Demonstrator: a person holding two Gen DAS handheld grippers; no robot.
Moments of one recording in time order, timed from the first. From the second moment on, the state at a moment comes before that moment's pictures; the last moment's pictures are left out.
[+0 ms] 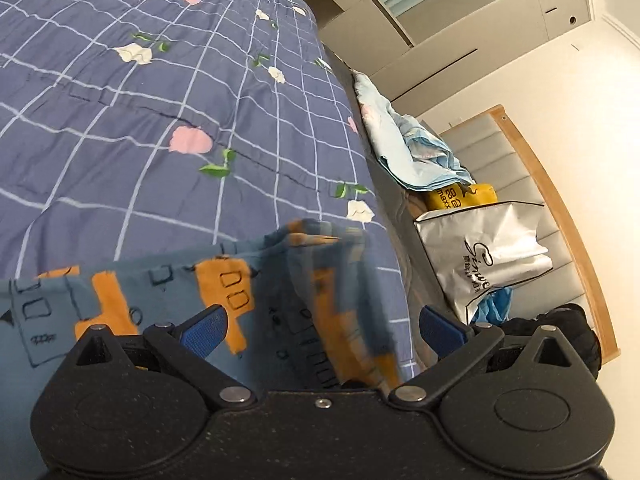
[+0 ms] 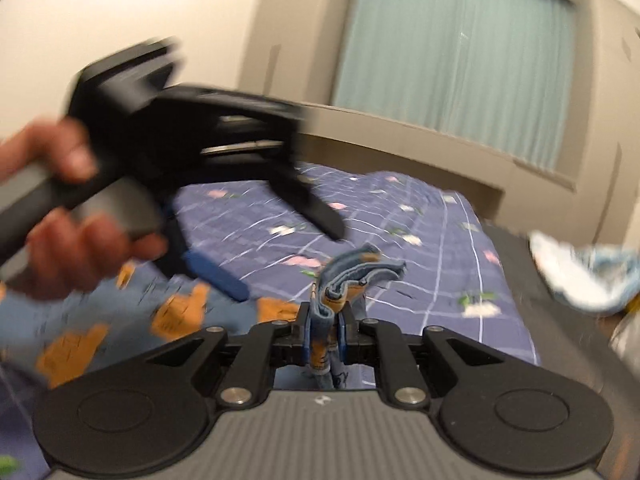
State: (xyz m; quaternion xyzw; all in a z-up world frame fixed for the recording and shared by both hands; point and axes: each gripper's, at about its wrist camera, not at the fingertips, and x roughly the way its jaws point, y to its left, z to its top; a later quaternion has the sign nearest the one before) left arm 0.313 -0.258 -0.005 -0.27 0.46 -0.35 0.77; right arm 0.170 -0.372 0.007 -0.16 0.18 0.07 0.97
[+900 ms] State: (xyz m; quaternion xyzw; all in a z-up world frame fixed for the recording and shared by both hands) left arm 0.255 -0.157 0.009 -0.21 0.44 -0.23 0.84; right arm 0.141 -0.276 0.001 -0.17 0.20 0.14 0.96
